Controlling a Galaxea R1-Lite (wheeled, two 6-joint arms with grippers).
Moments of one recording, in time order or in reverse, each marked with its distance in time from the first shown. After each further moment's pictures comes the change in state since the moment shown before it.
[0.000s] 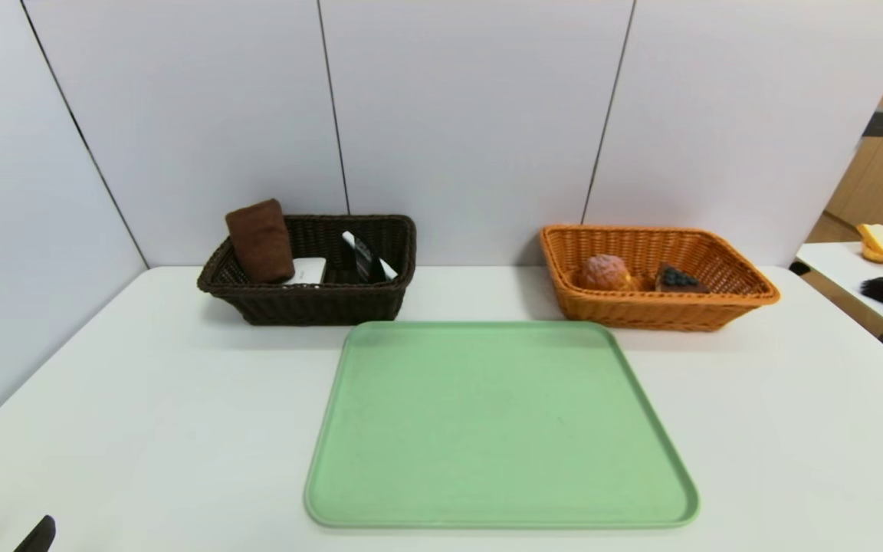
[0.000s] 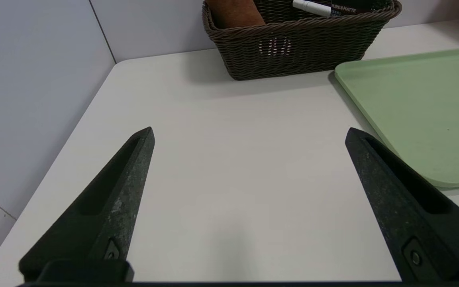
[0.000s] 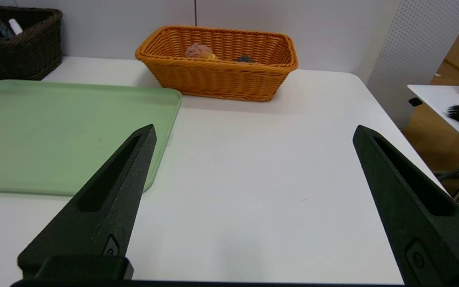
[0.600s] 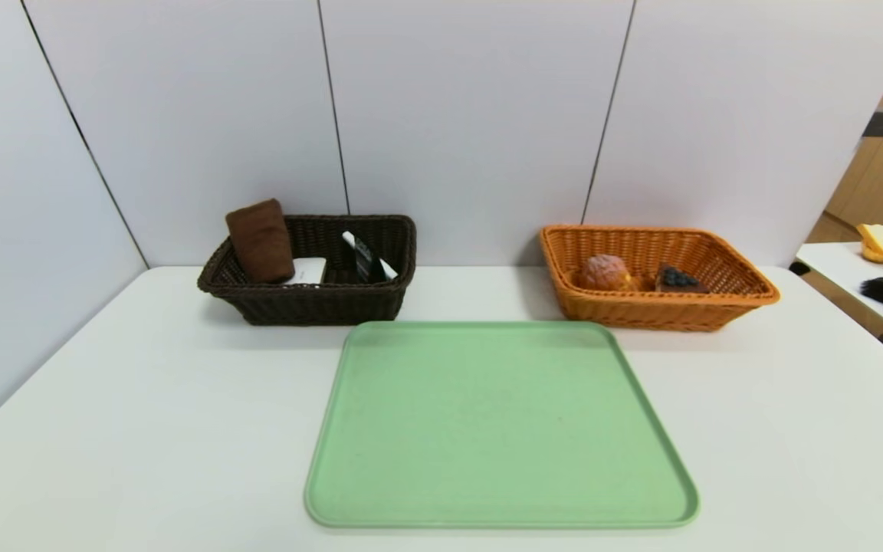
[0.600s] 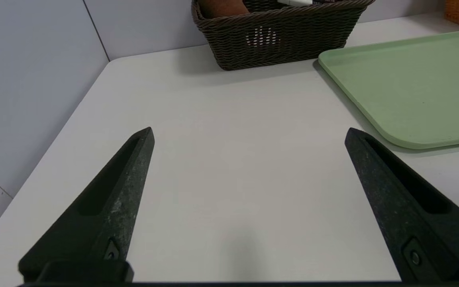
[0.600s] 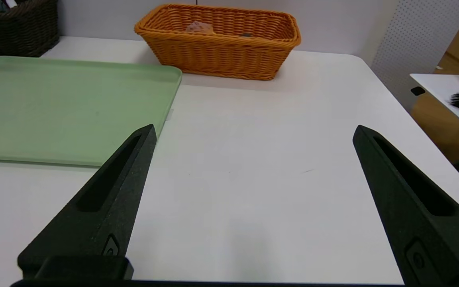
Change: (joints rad) left arm -0.012 -0.289 -0.026 0.283 -0.017 0.008; right arm 0.000 -0.131 0.053 0.101 0.000 -0.005
